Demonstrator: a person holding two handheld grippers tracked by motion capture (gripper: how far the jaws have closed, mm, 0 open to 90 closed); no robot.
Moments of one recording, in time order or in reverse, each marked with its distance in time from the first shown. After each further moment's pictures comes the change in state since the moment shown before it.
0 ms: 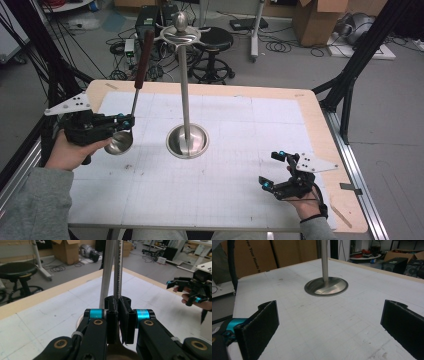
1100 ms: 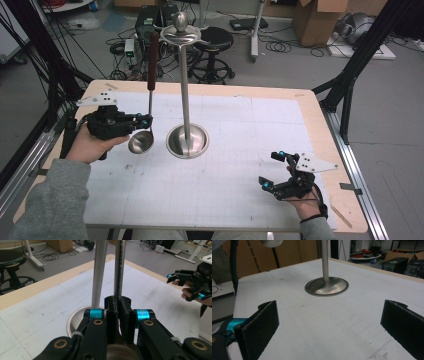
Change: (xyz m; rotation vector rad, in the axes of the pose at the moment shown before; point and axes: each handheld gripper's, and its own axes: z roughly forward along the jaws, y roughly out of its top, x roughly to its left) left arm -0.006 0.010 0.041 0.099 -0.022 0.001; right arm 0.000 0.000 0.000 -0.001 0.002 -0.003
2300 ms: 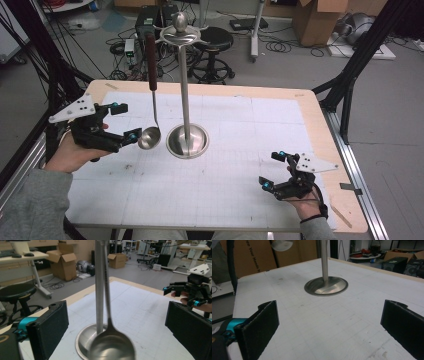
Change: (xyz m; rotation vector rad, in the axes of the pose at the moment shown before) left arm -0.004 -0.017 -0.034 -0.216 0.002 0.115; right arm 0.000 0.000 -0.001 0.001 -0.004 0.007
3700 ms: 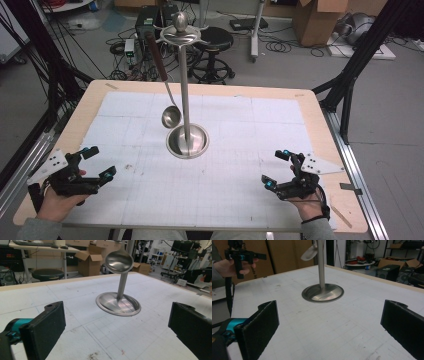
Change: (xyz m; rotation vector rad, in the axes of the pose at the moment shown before) left arm -0.008 -0.134 -0.070 -0.081 0.212 -0.132; right arm 0.003 0.005 -0.008 -0.050 -0.032 -0.016
